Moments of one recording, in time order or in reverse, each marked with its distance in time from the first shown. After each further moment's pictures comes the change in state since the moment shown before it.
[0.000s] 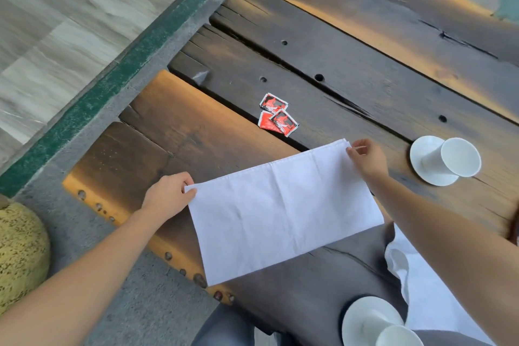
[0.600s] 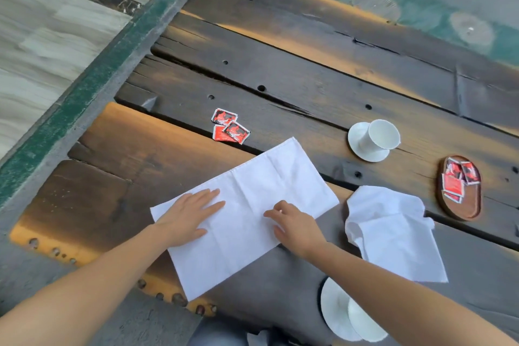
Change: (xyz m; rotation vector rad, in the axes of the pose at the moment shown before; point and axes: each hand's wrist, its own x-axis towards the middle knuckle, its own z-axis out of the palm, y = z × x) left_hand 0.007 0.050 0.049 0.657 -0.166 0.797; right_hand -0.176 0.031 0.033 -0.555 -0.331 -0.555
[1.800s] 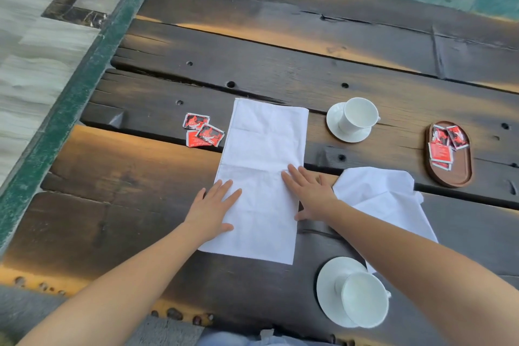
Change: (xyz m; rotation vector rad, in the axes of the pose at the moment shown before) left_hand 0.062 0.072 -0.045 0.032 -0.070 -0.084; right_hand 0.013 0.078 -0.039 -0.193 -0.241 0.202
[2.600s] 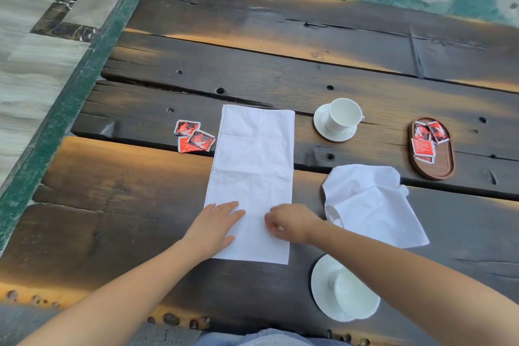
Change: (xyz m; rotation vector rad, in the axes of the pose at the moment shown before) left_hand -0.019 0.020 0.008 -0.007 0.104 0.186; right_hand -0.033 -0.040 0.011 0.146 0.030 -0.253
